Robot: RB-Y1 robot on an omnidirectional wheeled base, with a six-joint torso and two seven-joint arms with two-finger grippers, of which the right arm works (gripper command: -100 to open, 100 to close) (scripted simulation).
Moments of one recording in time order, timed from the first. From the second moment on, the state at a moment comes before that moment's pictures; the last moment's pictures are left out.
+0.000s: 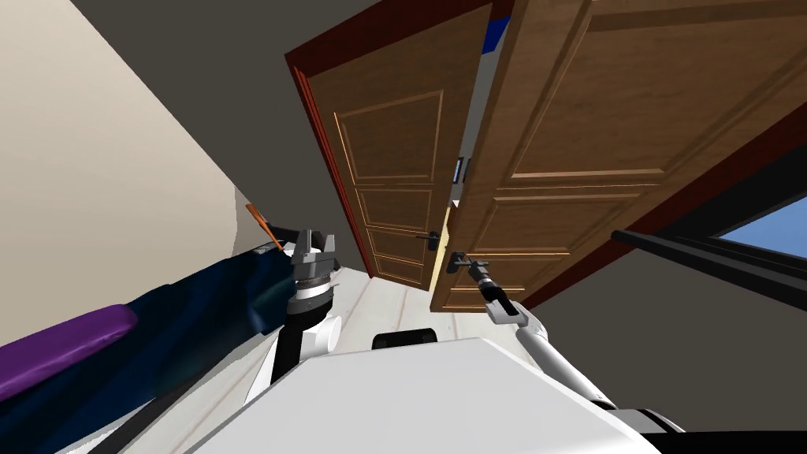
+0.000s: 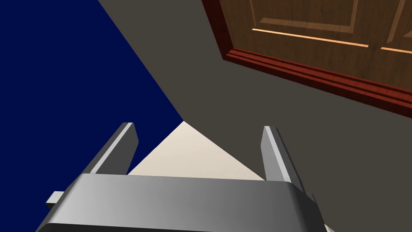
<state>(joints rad) 0.11 -0.52 -0.02 -1.17 -0.20 -0.46 -0.34</state>
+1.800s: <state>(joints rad) 0.29 -0.70 0.10 -1.22 -0.19 -0.68 -0.49</state>
